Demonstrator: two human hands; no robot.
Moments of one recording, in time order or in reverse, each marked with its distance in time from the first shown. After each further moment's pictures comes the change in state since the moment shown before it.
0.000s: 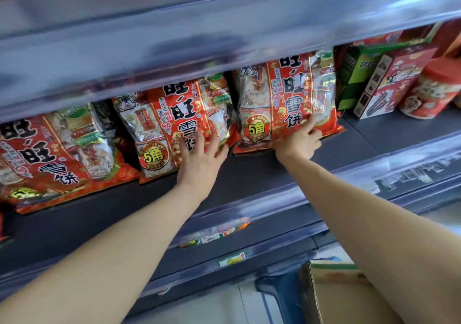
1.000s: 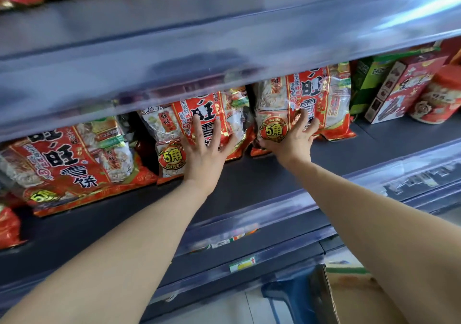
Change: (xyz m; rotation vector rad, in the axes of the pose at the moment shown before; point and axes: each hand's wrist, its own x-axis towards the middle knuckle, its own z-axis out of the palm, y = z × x) left_hand 0.007 -0.031 0.009 -0.063 0.041 -0.046; right_hand -0.017 -0.015 0.023 -0.080 -0.082 -0.273
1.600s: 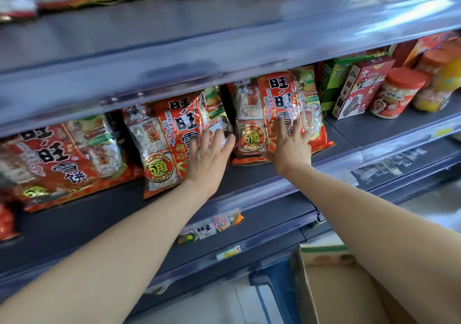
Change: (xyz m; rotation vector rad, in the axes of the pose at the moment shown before) left_hand -0.034 0.031 -0.051 -0.221 0.116 0.063; right_hand -0.039 0.011 -0.063 -0.615 -0.127 -0.120
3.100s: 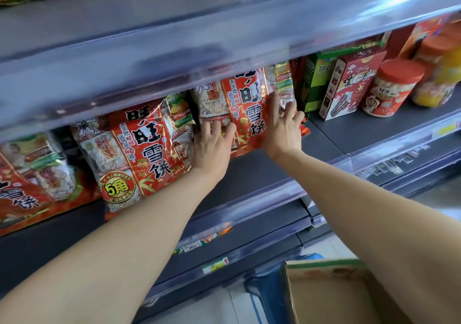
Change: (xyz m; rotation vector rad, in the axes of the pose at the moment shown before) left_hand 0.091 0.058 0.019 -0.051 0.061 -0.081; right_hand 0.082 0.044 0.009 0.053 0.192 -0.052
